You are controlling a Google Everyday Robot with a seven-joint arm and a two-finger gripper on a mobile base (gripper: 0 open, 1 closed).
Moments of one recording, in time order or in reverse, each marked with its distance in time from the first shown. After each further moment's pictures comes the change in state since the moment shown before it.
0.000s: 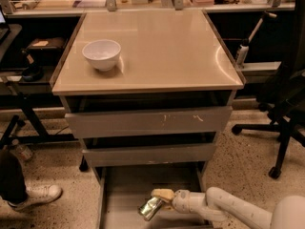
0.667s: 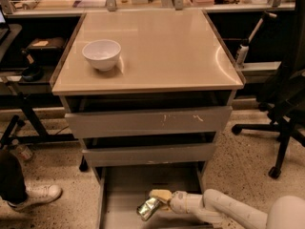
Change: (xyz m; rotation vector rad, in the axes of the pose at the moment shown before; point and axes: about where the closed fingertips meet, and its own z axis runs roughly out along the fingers) arm -0.003 -0.013 0.011 -0.006 -0.019 0.044
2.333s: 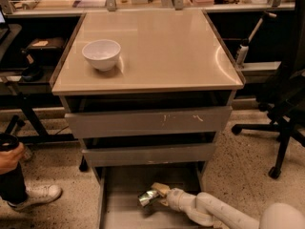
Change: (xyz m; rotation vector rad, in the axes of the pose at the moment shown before) arm -0.079 -0.047 0.023 0.070 -0.305 0.052
